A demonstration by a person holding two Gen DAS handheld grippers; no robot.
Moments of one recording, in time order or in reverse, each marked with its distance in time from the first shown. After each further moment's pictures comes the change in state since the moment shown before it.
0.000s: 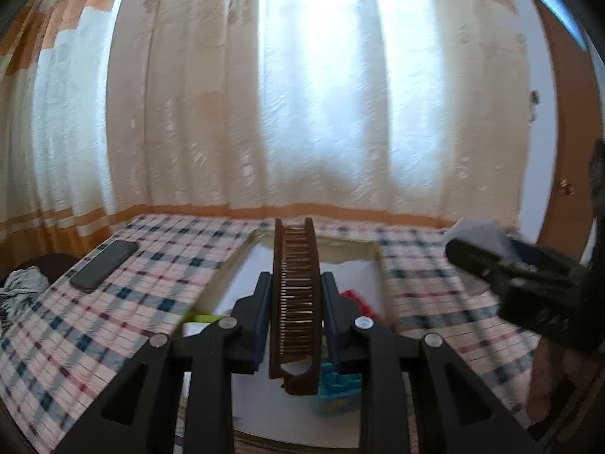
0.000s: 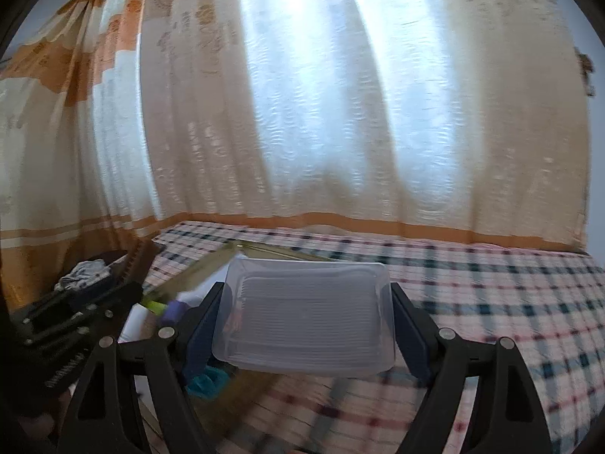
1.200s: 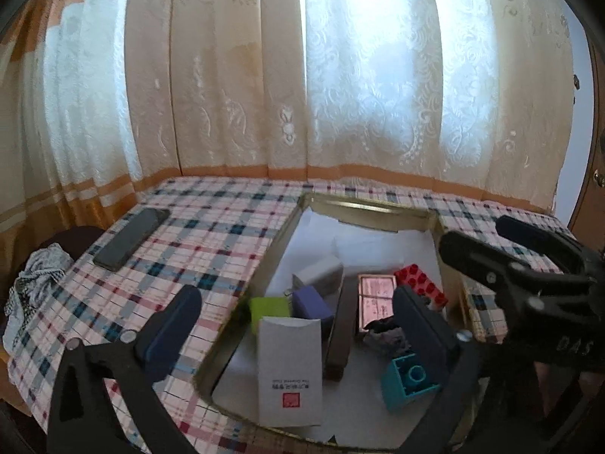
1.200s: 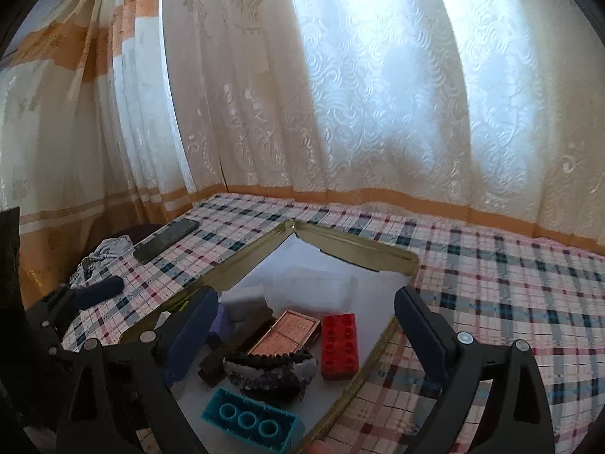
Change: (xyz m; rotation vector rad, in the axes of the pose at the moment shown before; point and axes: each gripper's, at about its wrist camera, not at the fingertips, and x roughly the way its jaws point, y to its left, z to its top) left arm 0.021 0.034 0.004 -0.014 0.133 0.092; right arm 0.054 0.050 0.012 -0.029 0.115 0.115
